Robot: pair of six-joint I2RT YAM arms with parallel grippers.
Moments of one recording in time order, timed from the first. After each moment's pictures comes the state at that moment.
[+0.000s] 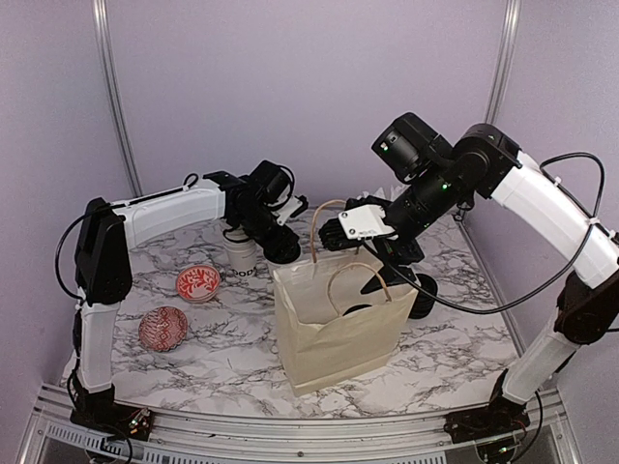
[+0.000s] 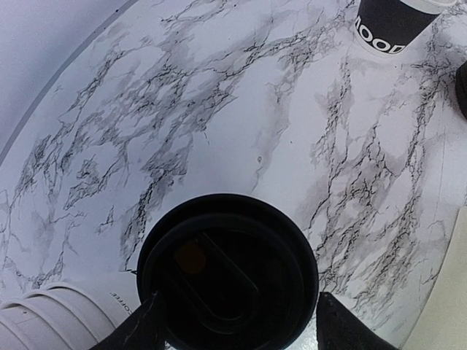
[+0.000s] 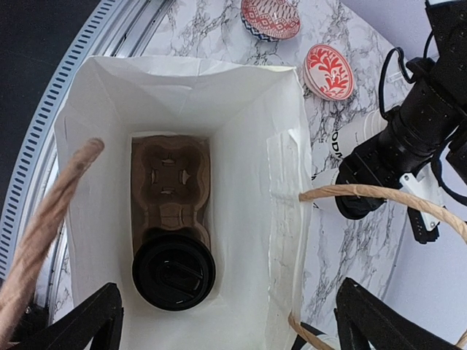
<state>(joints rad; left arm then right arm) -0.72 2.12 1.92 -0.81 -0.03 0.10 0.93 1.60 1.93 -1.36 -0.27 -1.00</state>
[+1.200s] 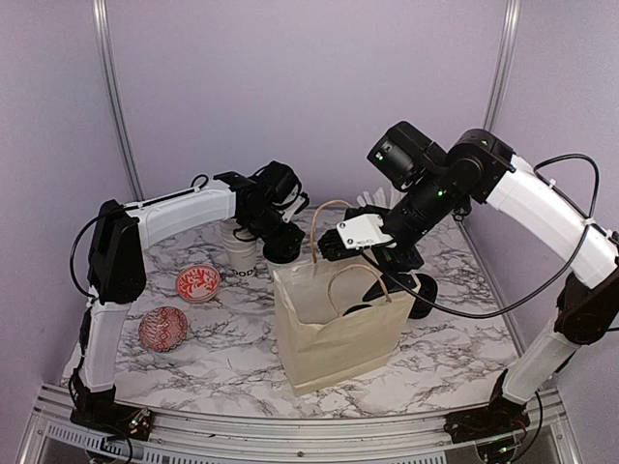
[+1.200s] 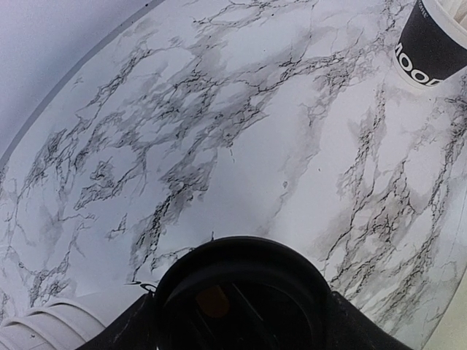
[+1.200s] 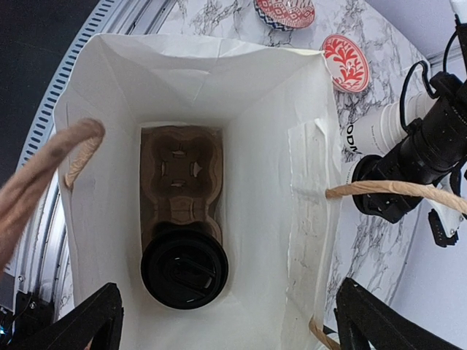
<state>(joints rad) -0.72 2.21 2.04 -0.82 -0.11 0.01 0.94 1.60 1.89 -1.36 -0.26 -0.99</state>
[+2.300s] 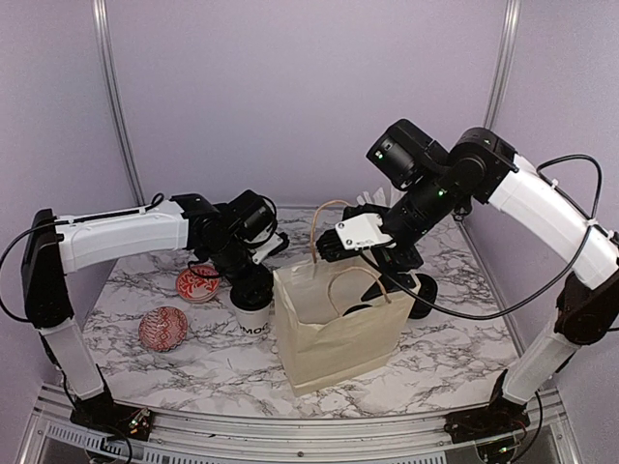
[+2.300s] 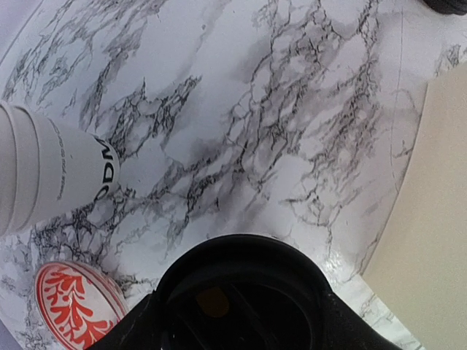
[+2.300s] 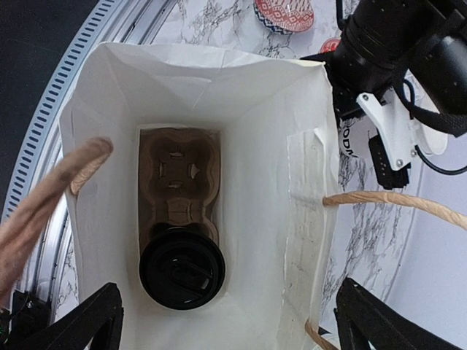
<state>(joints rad) -0.84 1.80 1.51 -0.88 -0.09 0.00 0.96 1.60 1.90 -1.36 -0.24 -0.99</state>
